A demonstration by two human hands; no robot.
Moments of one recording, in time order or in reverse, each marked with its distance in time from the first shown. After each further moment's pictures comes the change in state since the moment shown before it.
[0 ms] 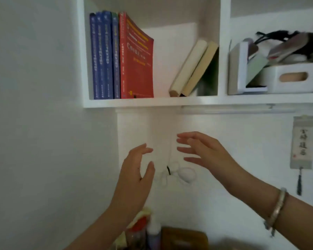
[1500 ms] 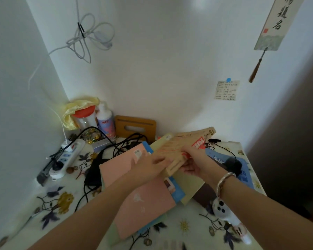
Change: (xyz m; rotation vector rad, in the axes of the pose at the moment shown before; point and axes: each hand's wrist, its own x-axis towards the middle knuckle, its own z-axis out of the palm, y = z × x) left_hand -0.237 -0.028 0.256 0.064 -1.014 -0.802; right_hand -0.171 0.319 -0.114 0.179 0.040 1.107
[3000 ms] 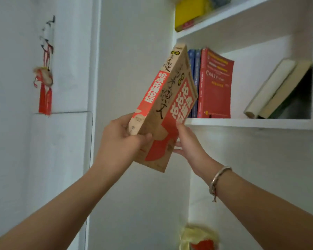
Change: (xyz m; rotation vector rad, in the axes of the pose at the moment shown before) left_hand -0.345 0.074 -0.357 -0.258 1.408 0.566; right_hand -0.226 -0.322 0.337 -0.010 -0.656 -1.091
